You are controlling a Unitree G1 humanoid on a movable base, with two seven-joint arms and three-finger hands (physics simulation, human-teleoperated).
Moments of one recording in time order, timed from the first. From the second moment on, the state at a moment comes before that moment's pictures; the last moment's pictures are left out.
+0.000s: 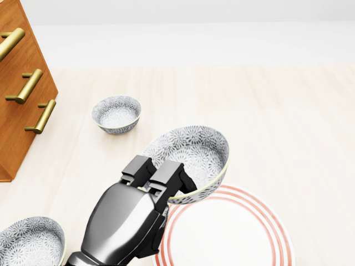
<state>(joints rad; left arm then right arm) 0.11 0.03 -0.34 -0.54 1.07 -0.09 -0.28 0.01 -0.42 -0.74 -0.14 -0.21 0.09 0.48</state>
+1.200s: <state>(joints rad) 0.27 0.14 -0.60 -0.55 1.26 -0.09 -0.17 0.02 -0.42 -0.73 -0.12 -0.22 0.09 0.48</state>
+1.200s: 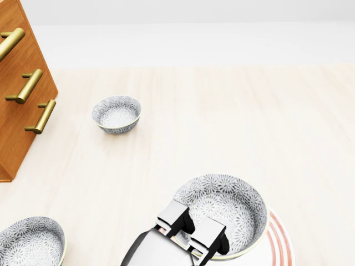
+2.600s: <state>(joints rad) 0.24 0.14 -0.65 -0.37 1.37 -0.09 -0.14 0.02 -0.41 -0.72 -0.11 -0.23 0.09 0.48</state>
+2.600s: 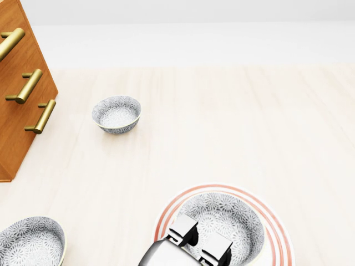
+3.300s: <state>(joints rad) 0.21 0.11 -0.60 -0.33 1.27 -0.09 -0.22 0.02 -0.41 -0.72 -0.12 -0.23 0.09 0.48</state>
